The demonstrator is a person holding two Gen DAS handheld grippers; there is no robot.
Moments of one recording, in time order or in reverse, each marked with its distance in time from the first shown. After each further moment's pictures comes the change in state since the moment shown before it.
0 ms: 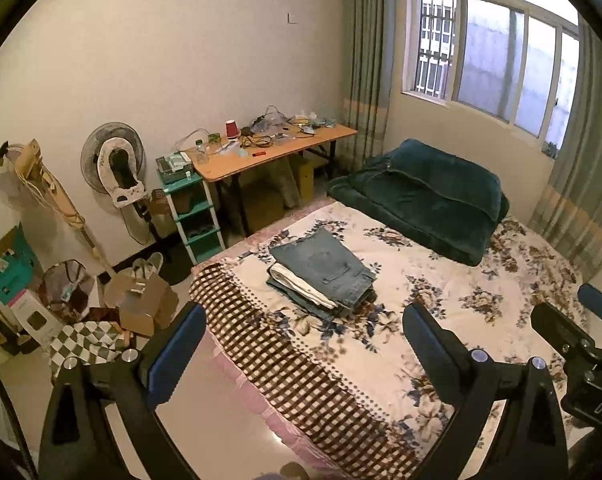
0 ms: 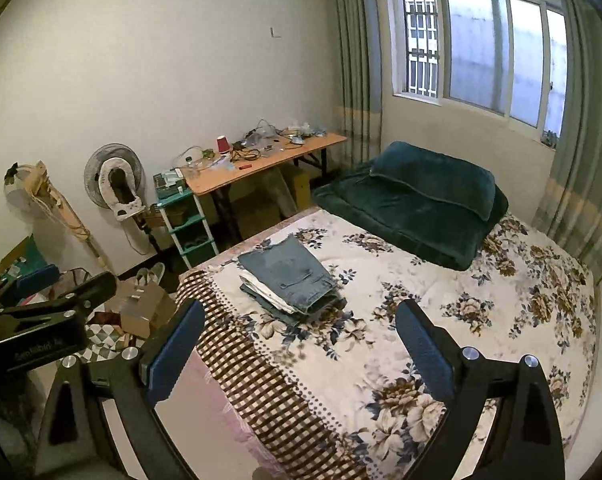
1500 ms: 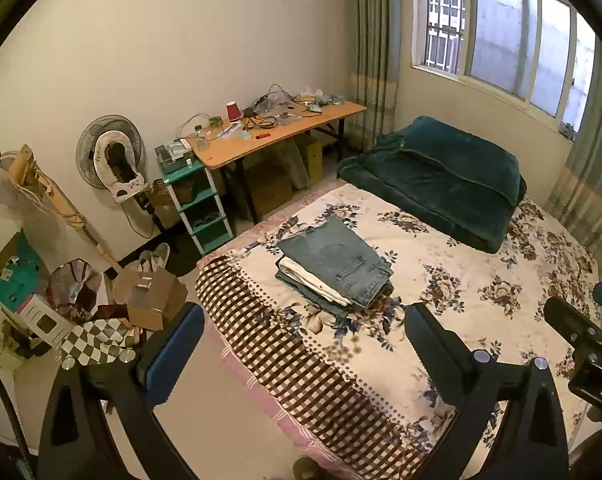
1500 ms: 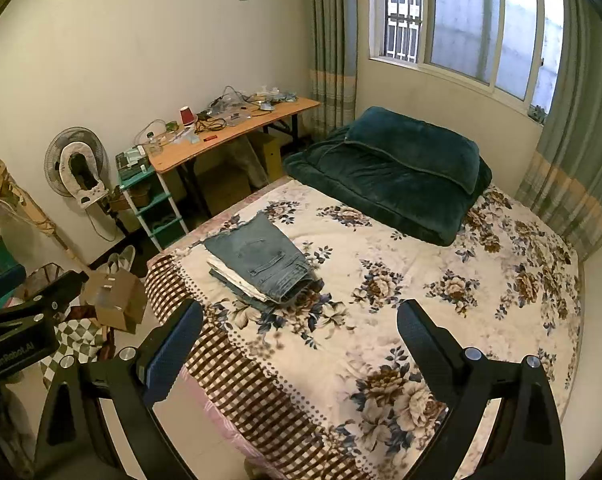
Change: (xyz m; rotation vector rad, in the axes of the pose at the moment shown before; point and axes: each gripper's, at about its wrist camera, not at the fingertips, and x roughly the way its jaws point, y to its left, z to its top) left arm 0.053 -0.001 0.040 0.022 0.097 0.037; right arm 0.109 -0.020 0.042 0.048 0.137 -0.092
